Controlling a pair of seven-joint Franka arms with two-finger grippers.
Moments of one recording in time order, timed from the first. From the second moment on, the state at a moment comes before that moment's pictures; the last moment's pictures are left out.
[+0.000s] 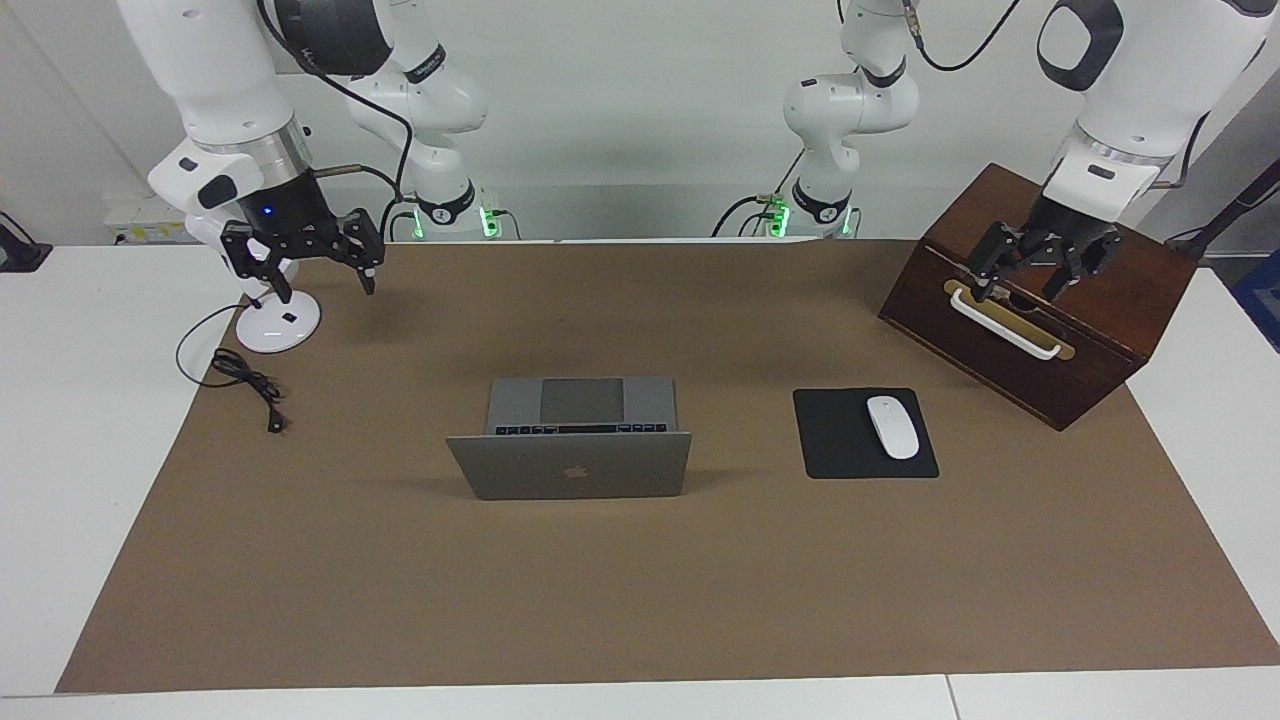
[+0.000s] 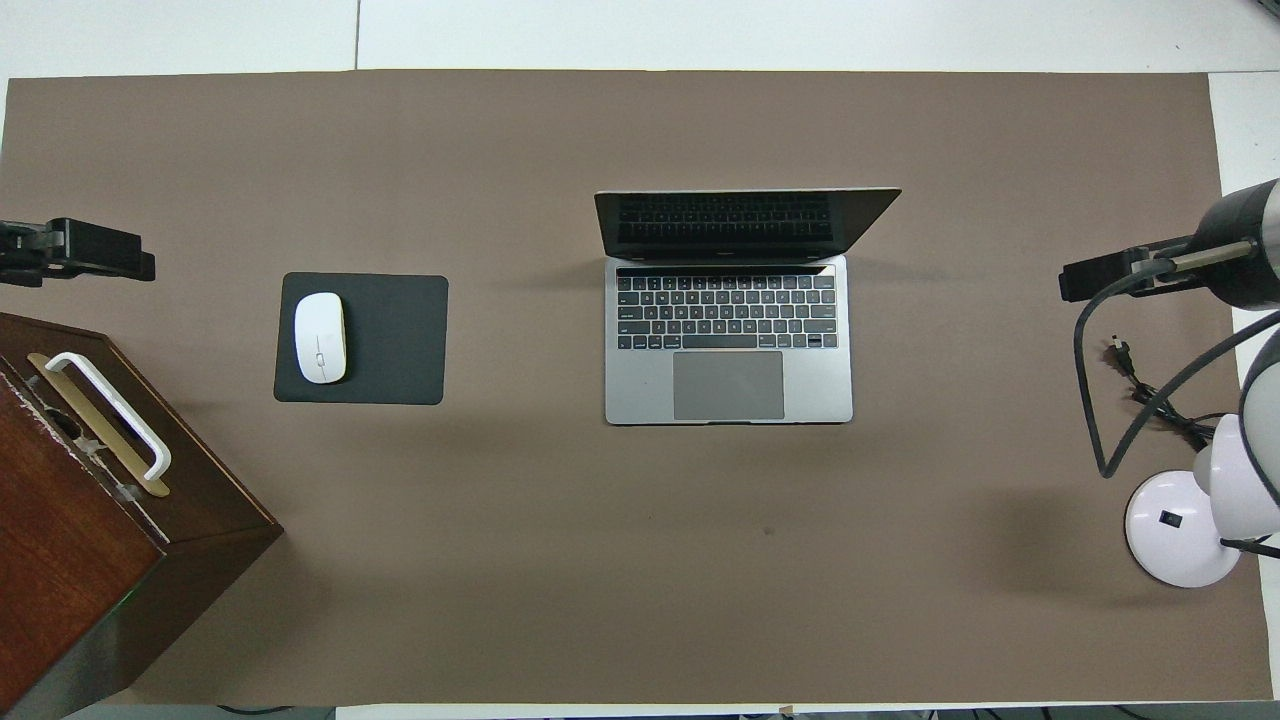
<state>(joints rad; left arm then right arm) 0.00 0.00 -0.03 -1.60 -0.04 1.70 0.02 -0.03 -0.04 0.08 -1.67 0.01 1.71 -0.08</state>
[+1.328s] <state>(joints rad) 0.00 0.00 -0.03 -1.62 -0.04 1.69 0.02 -0.07 -0.05 0.07 -1.66 0.02 1.55 -0.08</state>
